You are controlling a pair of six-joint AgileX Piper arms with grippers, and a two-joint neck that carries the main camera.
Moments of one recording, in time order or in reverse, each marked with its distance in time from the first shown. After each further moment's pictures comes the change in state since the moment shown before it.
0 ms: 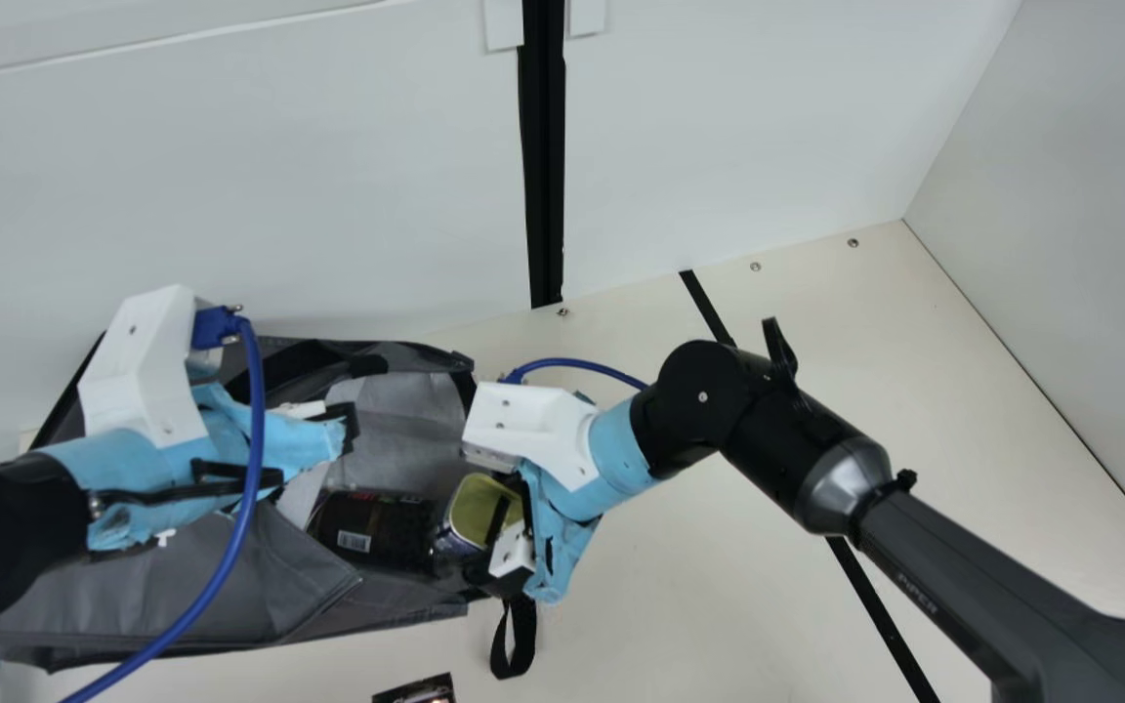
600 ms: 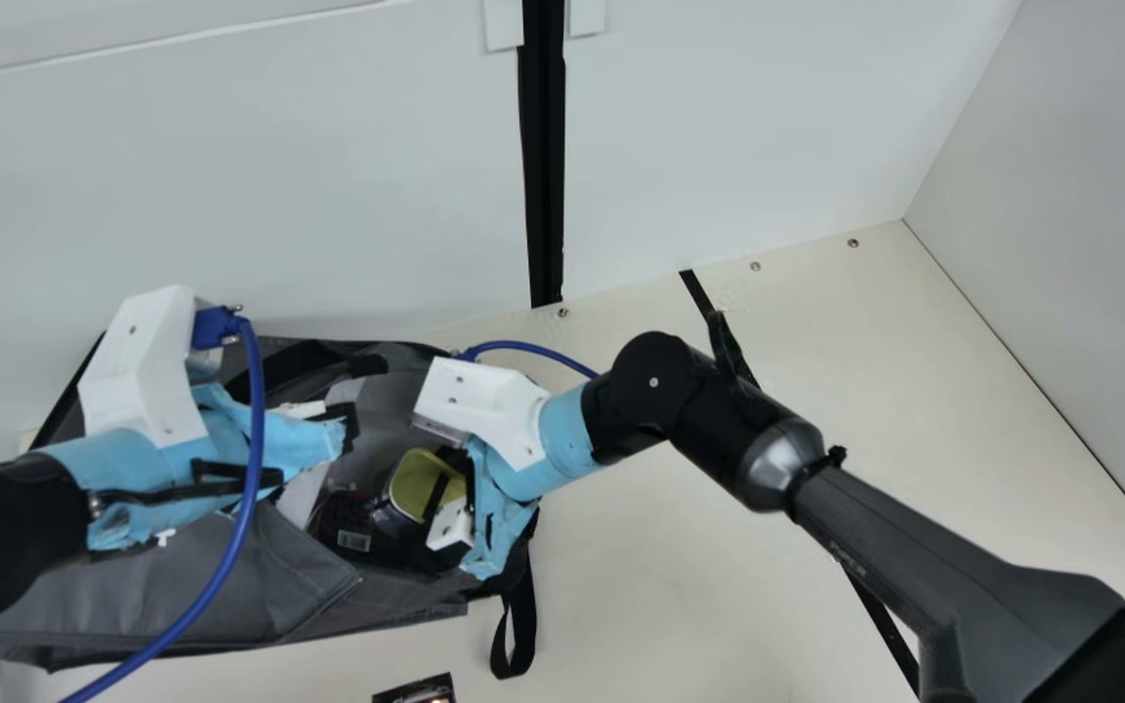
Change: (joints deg) left arm 0.0 0.0 0.0 0.0 0.0 0.0; right arm 3.0 6.5 -4.4 9.1 -5.5 -3.8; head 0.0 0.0
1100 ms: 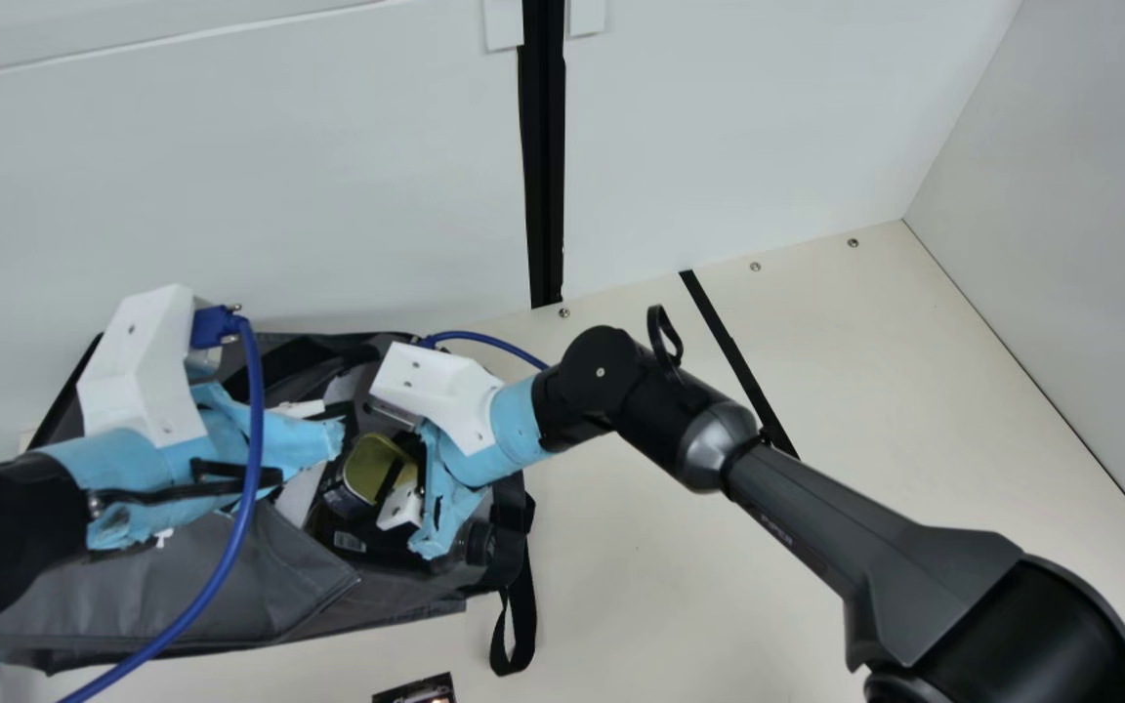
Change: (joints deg) left arm 0.0 0.0 0.0 0.0 0.0 0.0; right arm 2.5 6.7 -6.1 3.4 -3.0 0.3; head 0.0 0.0
